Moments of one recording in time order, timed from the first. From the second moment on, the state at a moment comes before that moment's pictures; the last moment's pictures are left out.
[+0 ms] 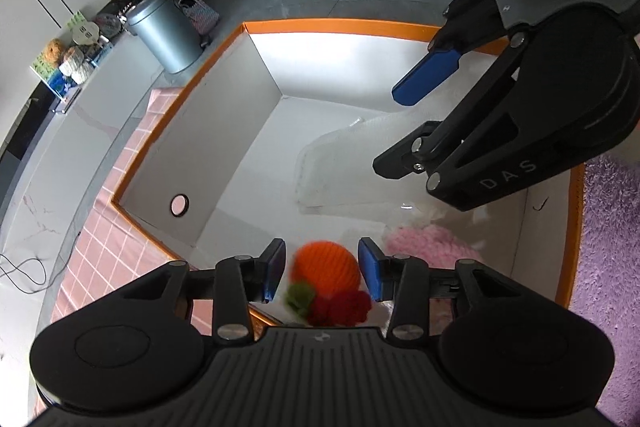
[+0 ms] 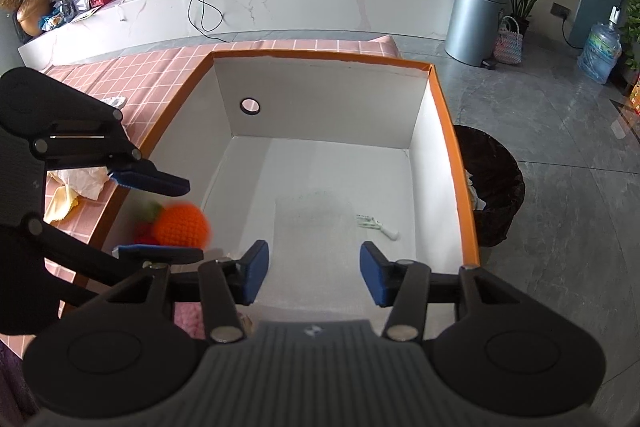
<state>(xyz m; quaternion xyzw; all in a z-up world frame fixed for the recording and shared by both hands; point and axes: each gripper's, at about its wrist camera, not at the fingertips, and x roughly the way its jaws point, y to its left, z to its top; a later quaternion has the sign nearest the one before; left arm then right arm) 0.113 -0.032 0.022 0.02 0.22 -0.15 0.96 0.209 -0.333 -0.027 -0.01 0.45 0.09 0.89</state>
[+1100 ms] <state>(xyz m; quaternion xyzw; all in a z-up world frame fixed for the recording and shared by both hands) 0.218 -0.139 -0.021 0.20 0.31 -0.28 0.89 0.130 -0.294 0.013 -0.04 0.33 0.06 0.94</state>
